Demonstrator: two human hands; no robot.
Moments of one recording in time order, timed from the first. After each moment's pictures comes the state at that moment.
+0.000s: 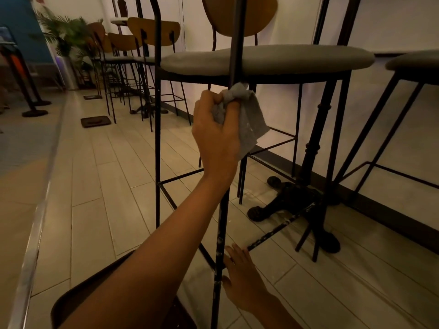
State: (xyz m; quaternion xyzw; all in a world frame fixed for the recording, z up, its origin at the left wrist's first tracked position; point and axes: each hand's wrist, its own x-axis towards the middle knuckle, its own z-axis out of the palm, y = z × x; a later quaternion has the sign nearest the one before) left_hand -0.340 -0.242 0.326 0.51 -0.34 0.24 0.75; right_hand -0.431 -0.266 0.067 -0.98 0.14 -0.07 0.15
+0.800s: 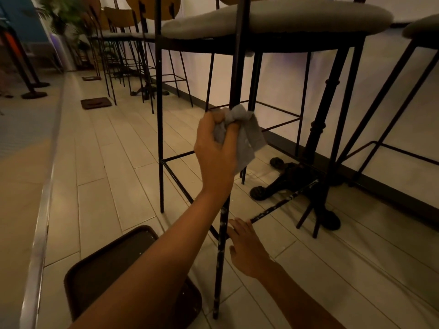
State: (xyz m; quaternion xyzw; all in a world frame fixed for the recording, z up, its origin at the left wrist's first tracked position) left_hand -0.351 -0.219 0.251 0.52 -0.36 0.20 0.75; right_hand -0.432 -0.269 0.057 -0.98 0.11 -0.12 0.14
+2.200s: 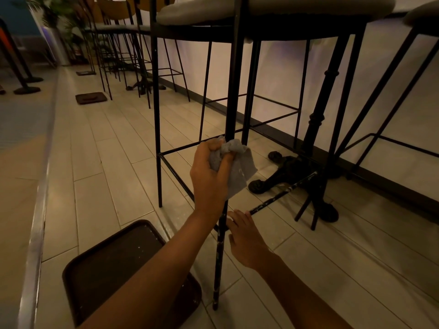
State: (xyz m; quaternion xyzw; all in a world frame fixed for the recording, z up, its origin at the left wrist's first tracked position) left_hand -0.356 -0.200 0.191 0.56 -0.37 0.15 0.73; right_hand -0.431 -0.267 0.059 -0.98 0.13 -0.10 0.13
